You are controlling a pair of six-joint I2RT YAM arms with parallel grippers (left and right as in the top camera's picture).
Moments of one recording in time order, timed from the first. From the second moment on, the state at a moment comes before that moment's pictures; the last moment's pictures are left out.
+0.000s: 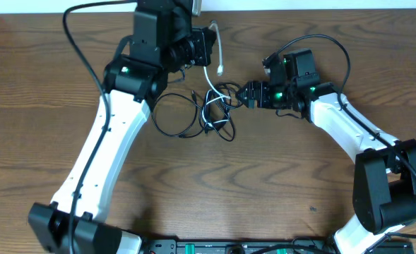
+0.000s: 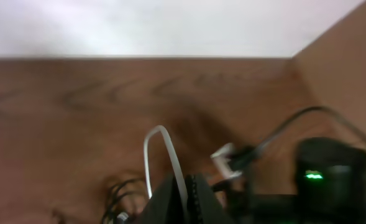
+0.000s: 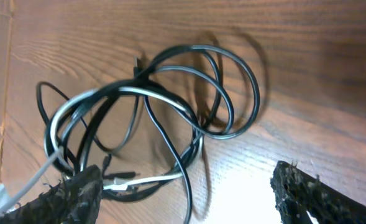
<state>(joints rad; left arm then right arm) -0.32 1.61 1.60 -0.55 0.34 -0.33 0.28 1.81 1.18 -0.32 -0.56 0.38</state>
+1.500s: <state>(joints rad) -0.29 1.78 1.56 -0.92 0.21 -0.17 0.28 1.81 1.18 -0.40 -0.38 0.31</state>
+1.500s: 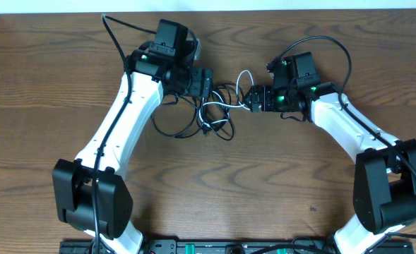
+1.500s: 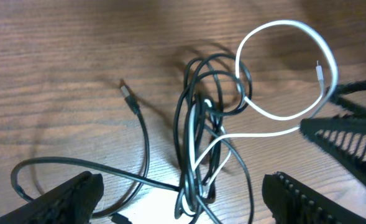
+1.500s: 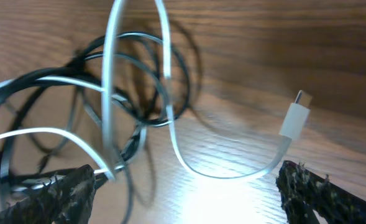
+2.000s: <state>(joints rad) -0.28 1.83 1.53 -0.91 0.22 -0.17 0.30 1.90 1.18 -0.37 -0.28 0.30</state>
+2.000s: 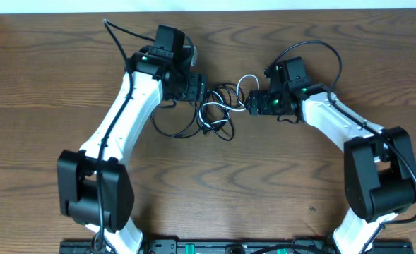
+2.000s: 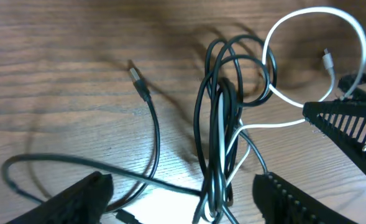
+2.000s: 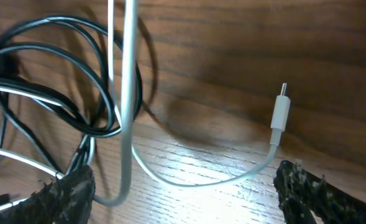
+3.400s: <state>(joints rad) -0.29 1.92 1.50 -0.84 0.29 -0.16 0.29 1.90 1.18 -0.24 -0.44 0.30</state>
